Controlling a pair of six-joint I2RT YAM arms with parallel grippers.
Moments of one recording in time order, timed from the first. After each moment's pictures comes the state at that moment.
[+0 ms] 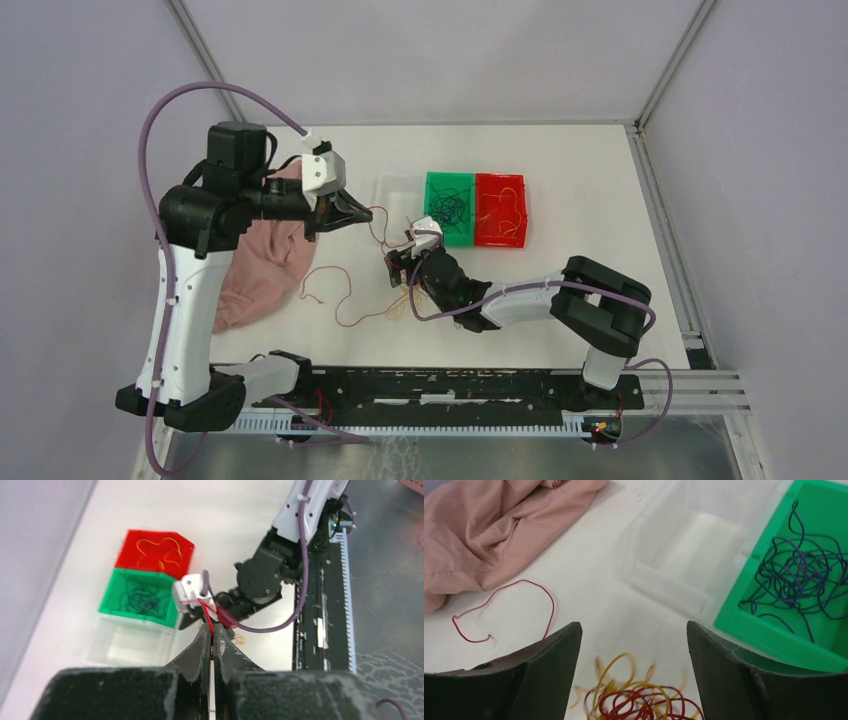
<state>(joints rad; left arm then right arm) -0.28 1.19 1.74 -1.25 1.00 0.75 1.12 1.77 0.84 0.75 0.53 0.23</state>
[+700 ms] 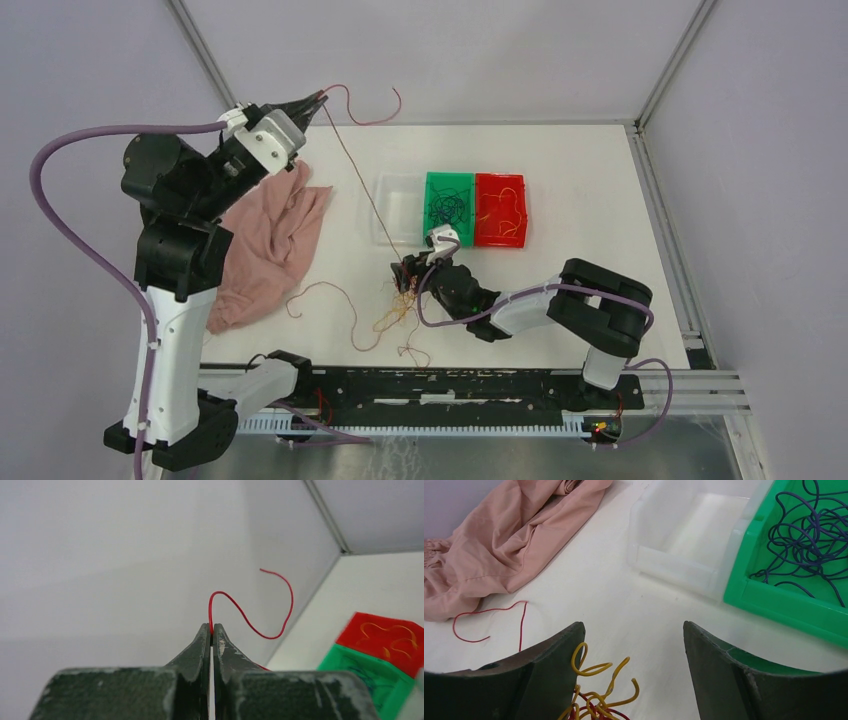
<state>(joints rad) -0.28 1.06 1.73 -0.44 0.56 0.61 1.12 1.77 0.68 0.94 0.51 0.39</state>
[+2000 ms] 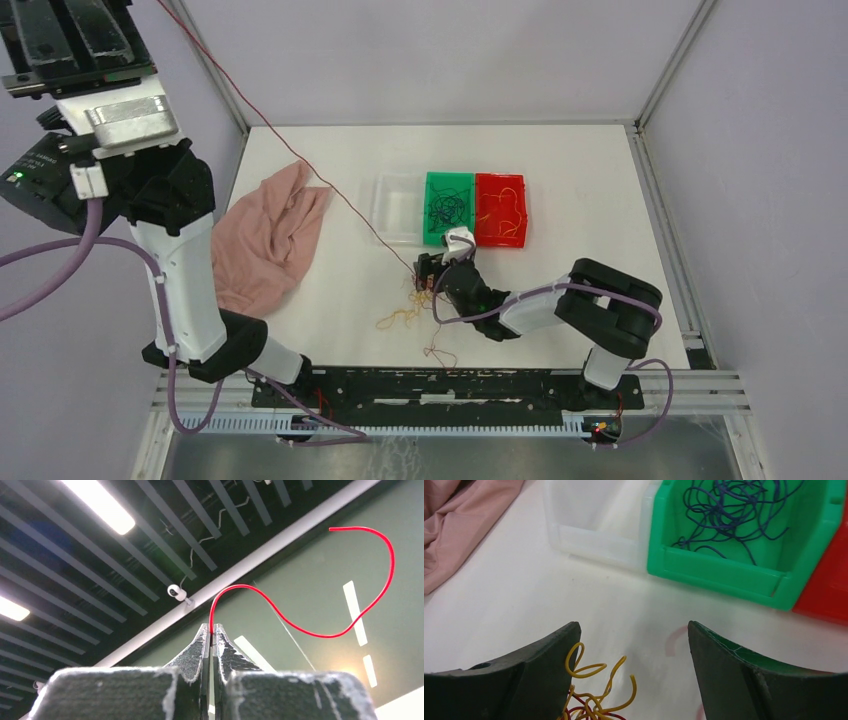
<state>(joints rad) -0.28 1.54 2.58 0.52 0.29 0.86 1.08 1.75 0.63 0.83 0.63 0.42</state>
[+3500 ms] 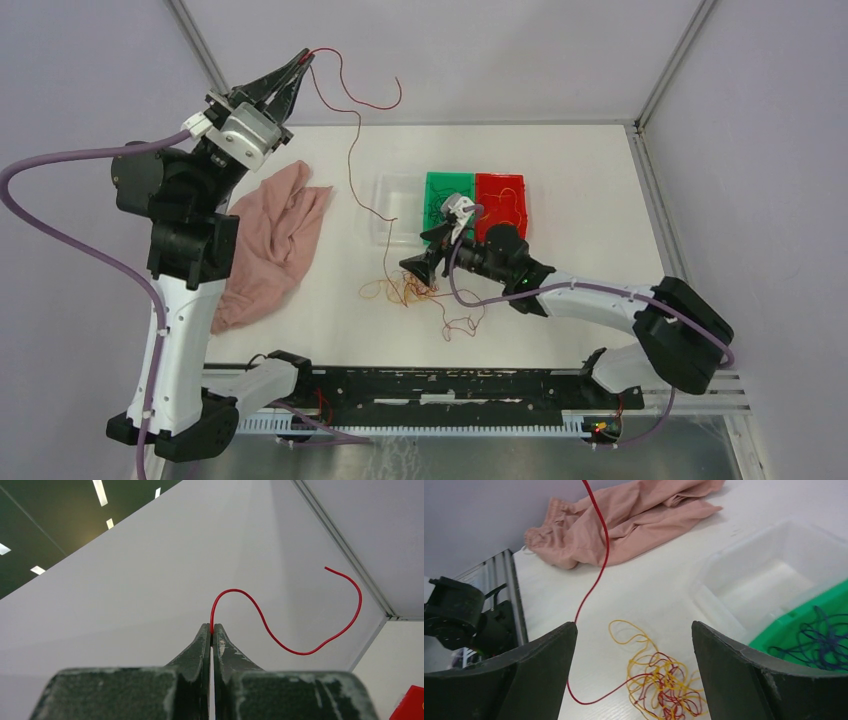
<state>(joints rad) -0.28 1.07 1.65 0.03 0.53 0.50 0.86 1.36 0.65 0.66 -0.21 0.22</state>
